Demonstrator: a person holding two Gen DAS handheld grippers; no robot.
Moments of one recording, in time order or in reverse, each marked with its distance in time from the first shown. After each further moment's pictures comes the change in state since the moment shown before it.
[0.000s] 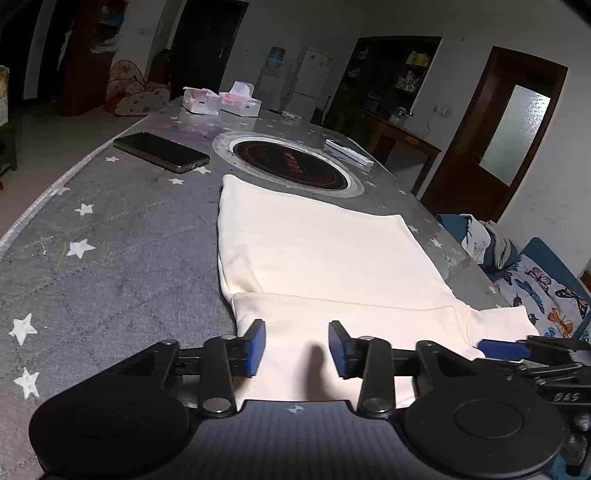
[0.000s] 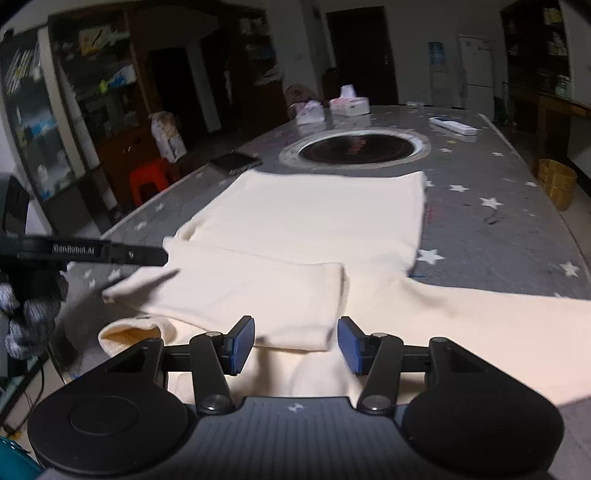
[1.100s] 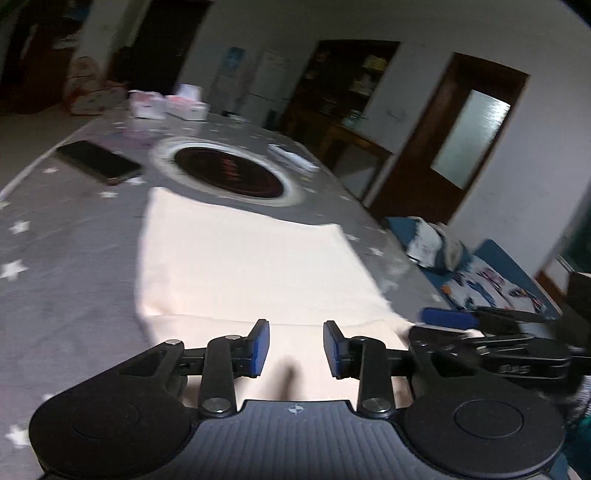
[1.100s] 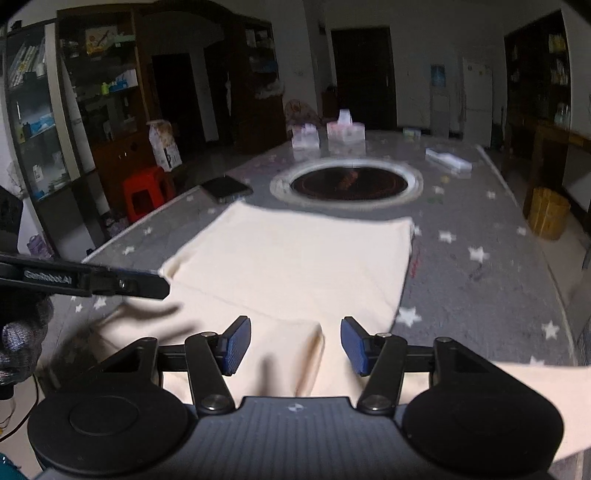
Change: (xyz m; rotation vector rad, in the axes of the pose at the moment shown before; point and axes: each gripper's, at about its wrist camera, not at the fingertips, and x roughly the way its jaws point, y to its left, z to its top) left arm 0.005 -0.022 0.011 0.000 -0.004 -0.160; right arm 0.000 0.001 0.037 -0.082 -0.051 -0.034
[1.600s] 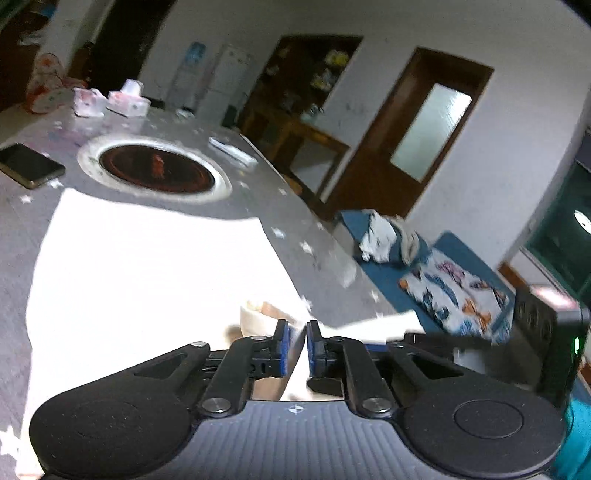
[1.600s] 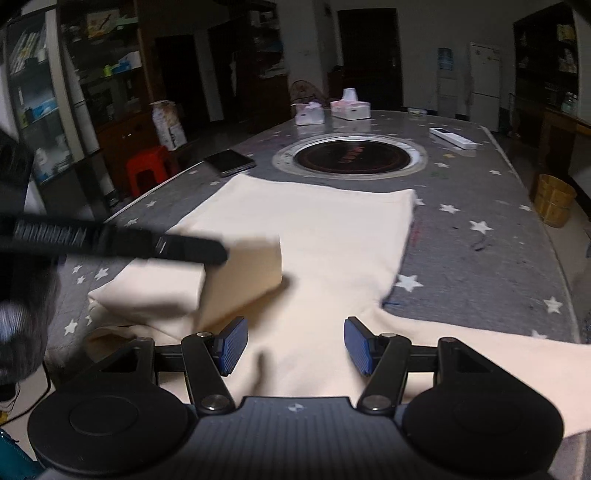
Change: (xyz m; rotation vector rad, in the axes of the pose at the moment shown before) left arm 0.033 -0.070 0.002 0.048 0.033 -0.161; right arm 0.001 -0.009 -0.014 0.007 0.079 0.009
